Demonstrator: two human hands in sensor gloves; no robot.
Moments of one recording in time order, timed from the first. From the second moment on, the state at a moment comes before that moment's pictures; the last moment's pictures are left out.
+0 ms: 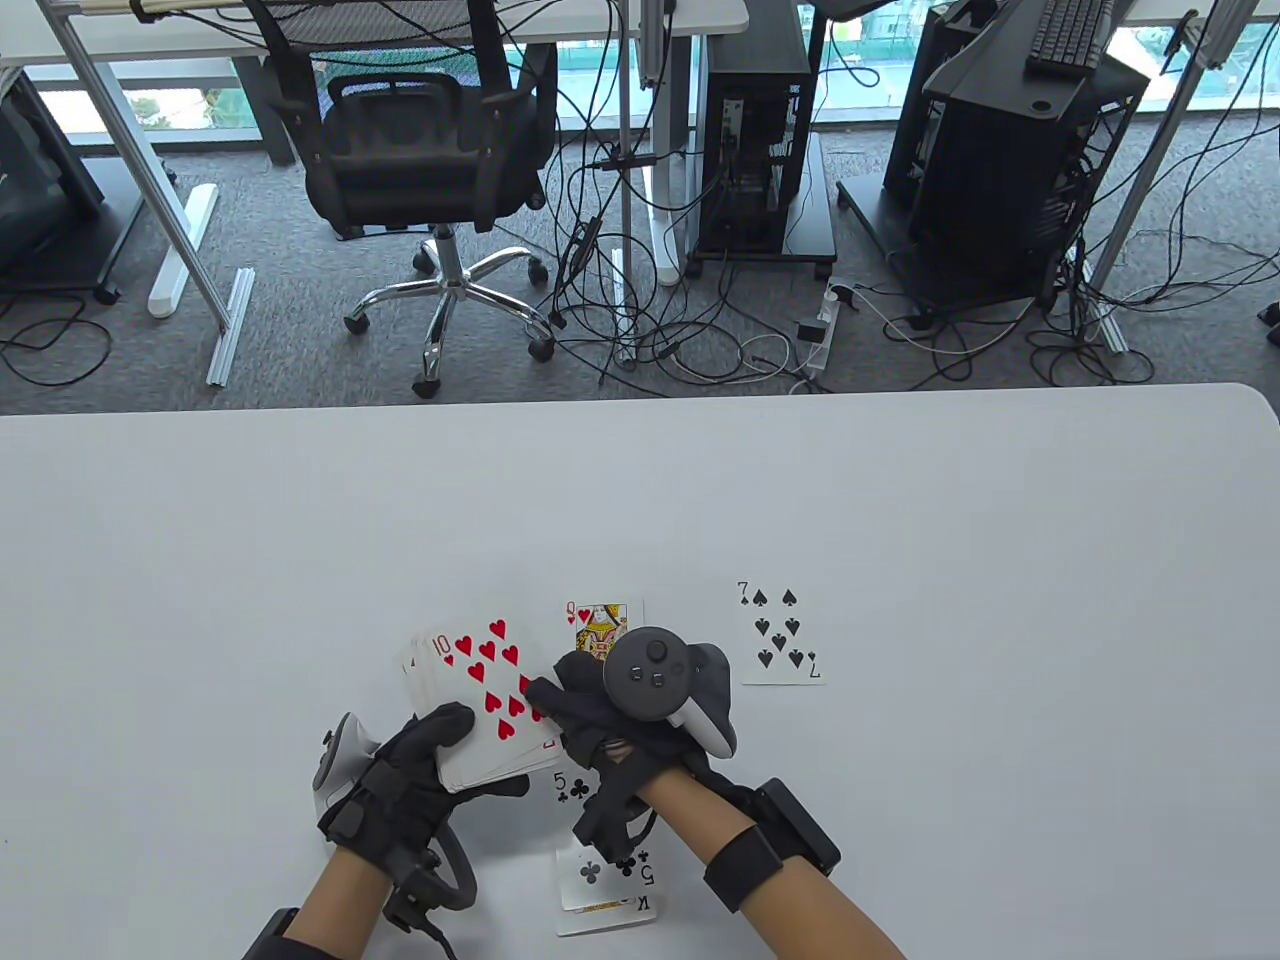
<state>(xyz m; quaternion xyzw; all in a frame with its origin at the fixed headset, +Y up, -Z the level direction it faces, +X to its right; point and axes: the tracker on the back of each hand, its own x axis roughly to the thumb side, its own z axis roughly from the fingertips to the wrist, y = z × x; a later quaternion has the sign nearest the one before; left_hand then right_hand) -0.238 -0.795 -0.275 -0.22 -0.11 0.87 0.42 -0.020 -0.715 -0.321 0.18 0.05 0.89 0.41</state>
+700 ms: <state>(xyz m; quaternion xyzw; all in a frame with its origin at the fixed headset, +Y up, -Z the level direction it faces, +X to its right) -0.238 -0.793 -0.275 -0.22 -0.11 0.88 0.41 0.029 -0.721 -0.381 0.01 -0.02 0.86 0.50</state>
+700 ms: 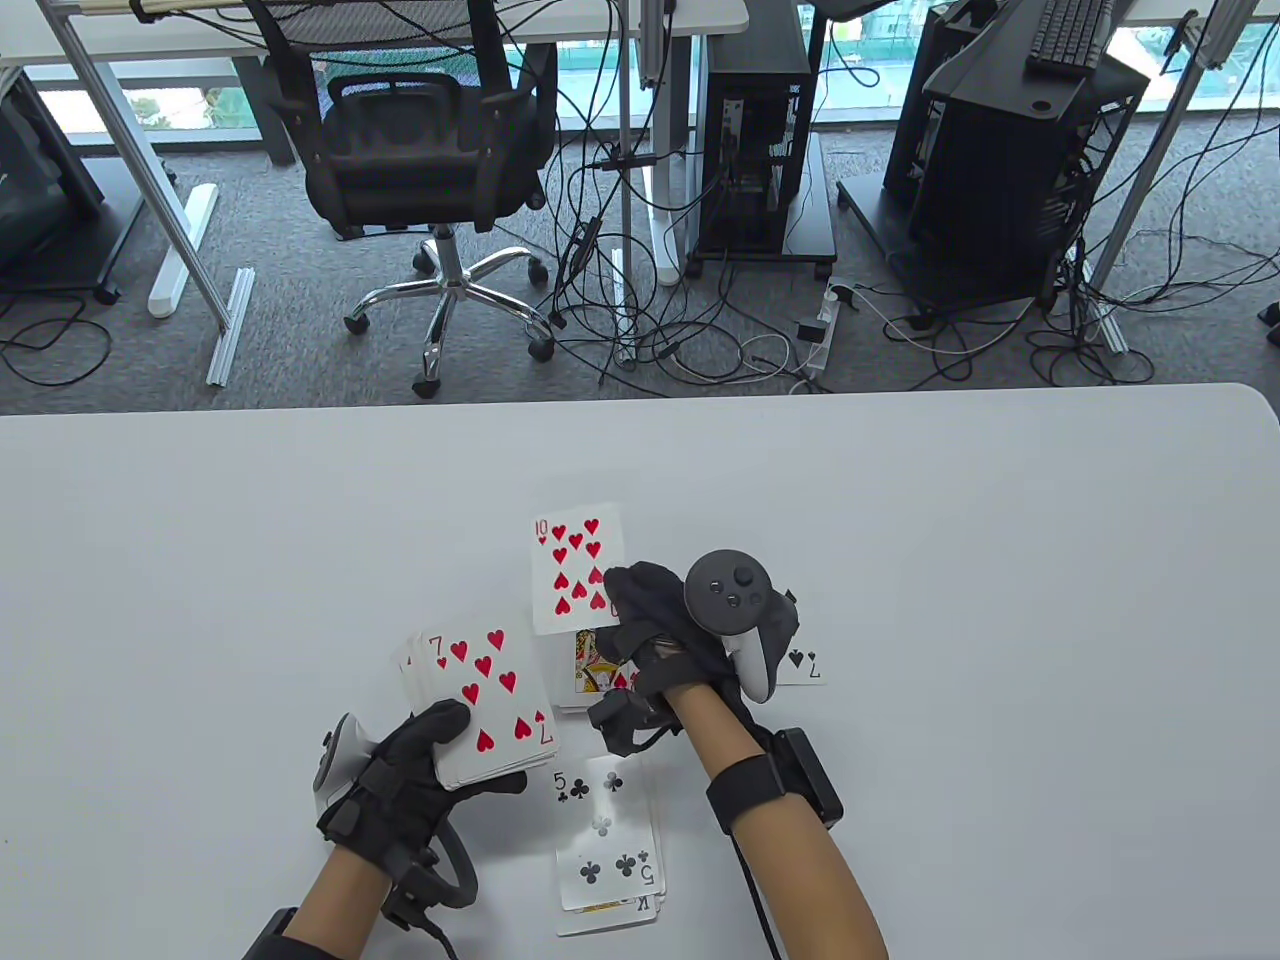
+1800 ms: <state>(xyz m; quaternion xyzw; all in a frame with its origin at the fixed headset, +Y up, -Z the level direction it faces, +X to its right) -0.237 -0.792 -0.277 -0.22 -0.12 0.88 0.41 -0.019 -0.758 -0.385 0.09 0.06 0.99 0.03</state>
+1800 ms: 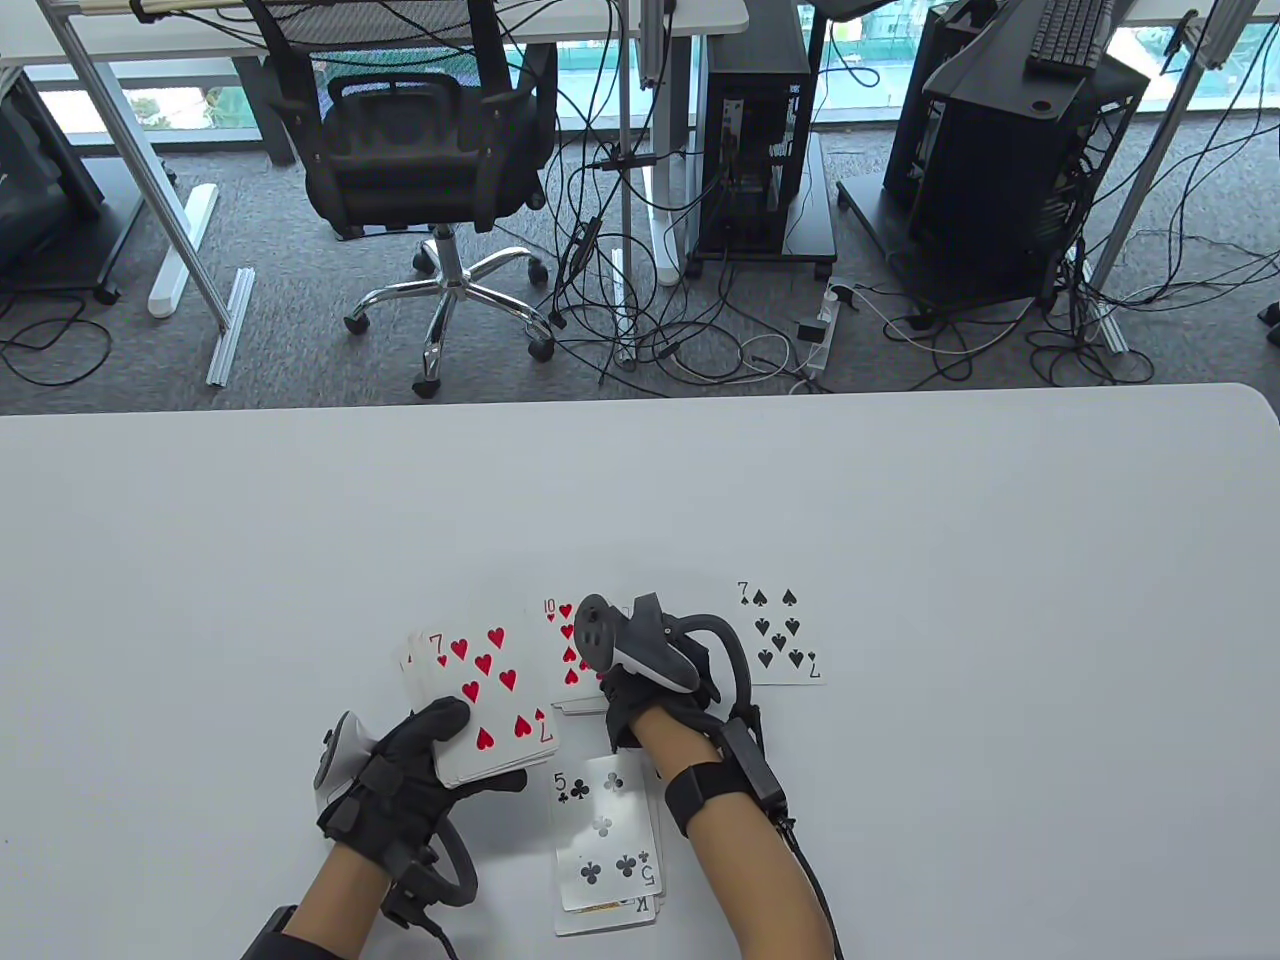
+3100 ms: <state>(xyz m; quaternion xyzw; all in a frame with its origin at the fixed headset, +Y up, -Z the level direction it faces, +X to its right) -0.235 -0.792 -0.277 -0.22 -0.13 0.88 0.40 0.007 -0.721 -0.344 0.17 0.05 0.85 0.49</state>
